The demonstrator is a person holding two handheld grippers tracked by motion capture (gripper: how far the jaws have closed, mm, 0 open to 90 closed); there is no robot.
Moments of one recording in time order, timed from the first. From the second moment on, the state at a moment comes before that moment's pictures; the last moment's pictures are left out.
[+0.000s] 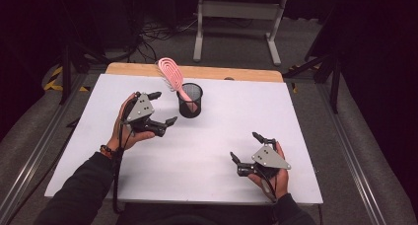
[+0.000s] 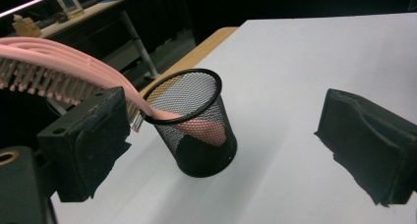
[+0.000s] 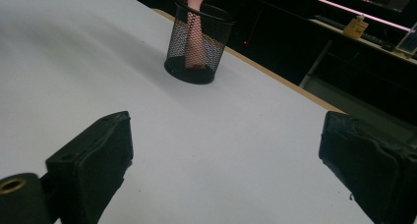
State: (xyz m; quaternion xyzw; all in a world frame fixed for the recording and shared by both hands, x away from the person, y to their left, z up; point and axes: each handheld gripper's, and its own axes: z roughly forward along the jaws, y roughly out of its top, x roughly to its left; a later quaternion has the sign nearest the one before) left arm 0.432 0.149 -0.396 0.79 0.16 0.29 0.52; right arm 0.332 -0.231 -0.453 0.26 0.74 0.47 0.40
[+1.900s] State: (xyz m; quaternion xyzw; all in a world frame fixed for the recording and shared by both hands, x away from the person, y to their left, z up) left arm 0.362 0.192 -0.444 0.80 0.14 0.28 0.52; right arm 0.327 -0.238 -0.447 0.27 0.73 0.47 0.41
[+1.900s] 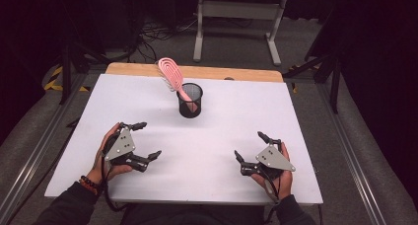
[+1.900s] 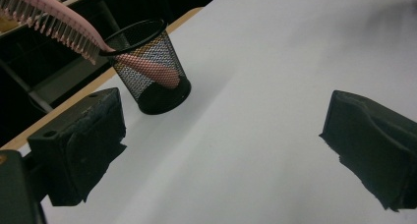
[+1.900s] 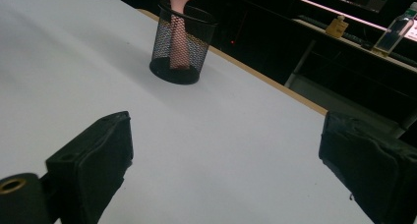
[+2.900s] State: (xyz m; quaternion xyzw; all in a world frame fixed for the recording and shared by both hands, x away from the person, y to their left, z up) left arm 0.343 0.240 -0.480 0.80 0.21 0.27 0.49; right arm 0.320 -0.240 -0.450 0.27 0.74 0.47 0.41
